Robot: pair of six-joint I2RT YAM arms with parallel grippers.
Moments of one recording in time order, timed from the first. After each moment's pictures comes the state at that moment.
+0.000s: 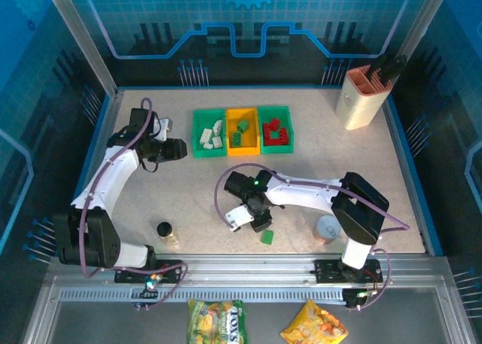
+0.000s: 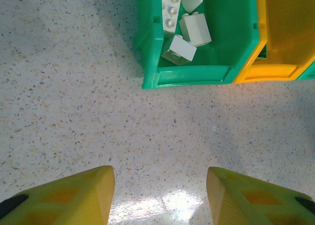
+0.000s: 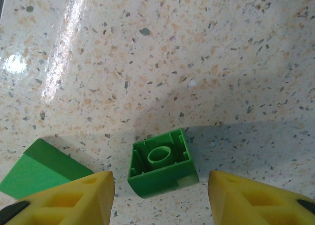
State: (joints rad) left arm -0.01 1.38 1.11 -0.75 0.31 -0.22; right arm 1.03 1.76 1.17 -0.89 -0.01 -1.00
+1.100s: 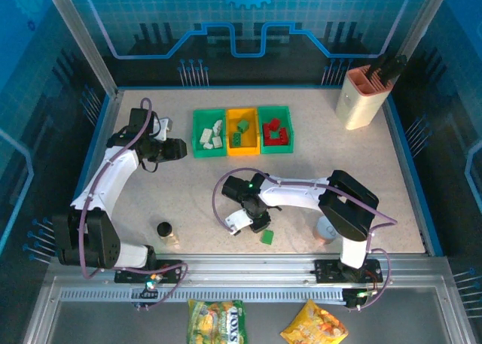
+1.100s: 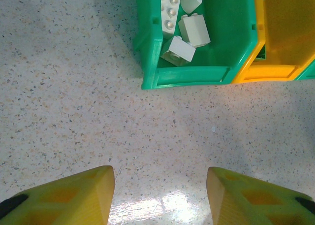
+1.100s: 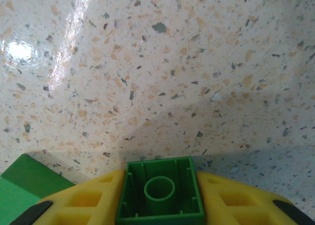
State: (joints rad) left arm -0.01 1.38 1.11 -0.75 0.30 -0.22; right arm 1.03 1.84 1.17 -0.88 0.00 -1.01
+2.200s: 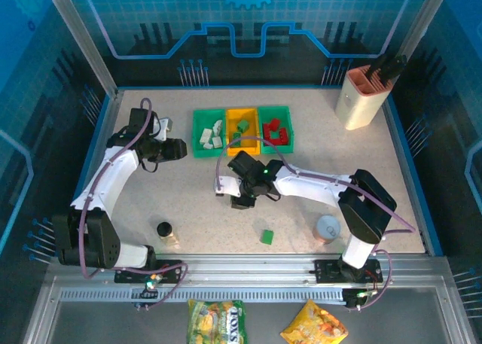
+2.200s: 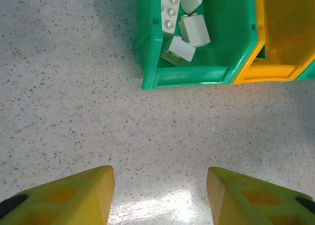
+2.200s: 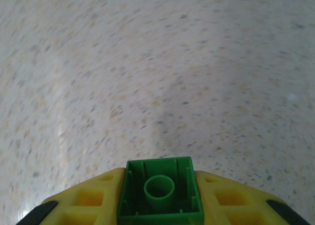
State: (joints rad) left arm -0.01 1.38 1.11 -0.75 0.30 -0.22; right arm 0.91 1.73 1.18 -0.53 -0.15 -0.48
